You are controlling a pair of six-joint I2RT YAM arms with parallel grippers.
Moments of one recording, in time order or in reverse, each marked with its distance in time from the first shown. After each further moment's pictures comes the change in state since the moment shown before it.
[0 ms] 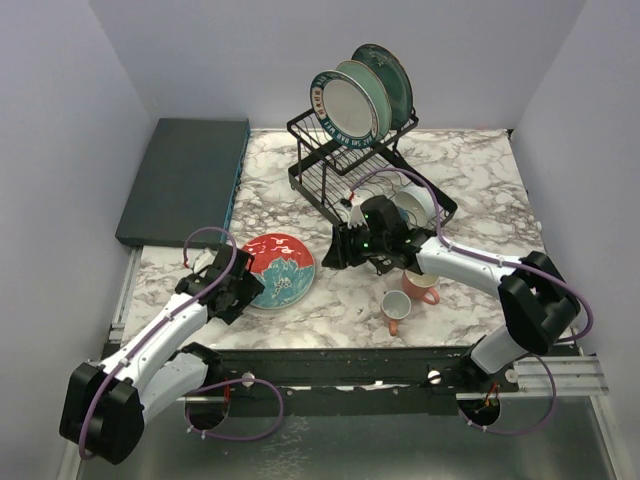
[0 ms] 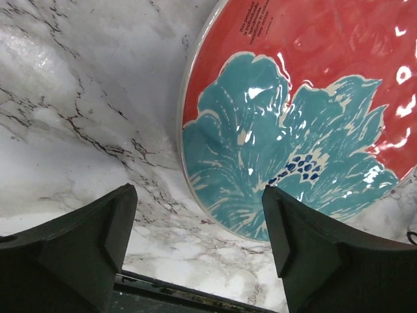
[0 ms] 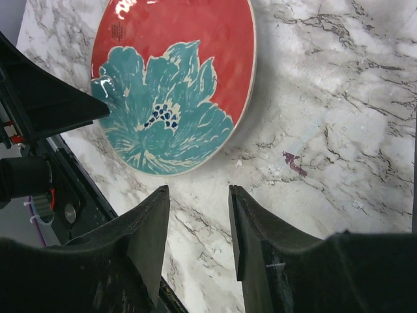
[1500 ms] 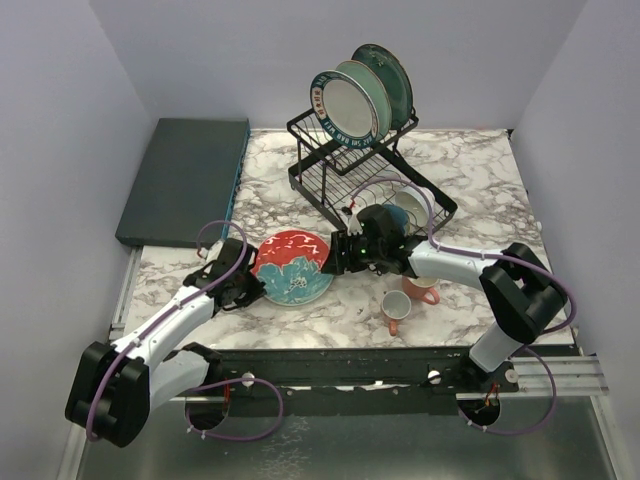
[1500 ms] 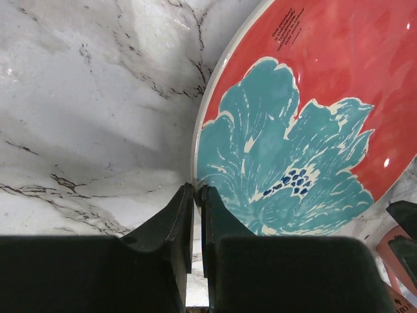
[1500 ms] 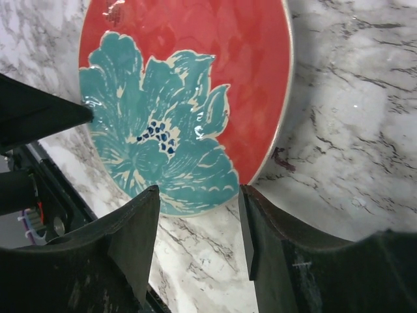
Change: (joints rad) left arm 0.003 0.103 -0.034 0.229 0.118 0.092; right arm 0.000 0.081 -0.058 0.090 0.013 0.076
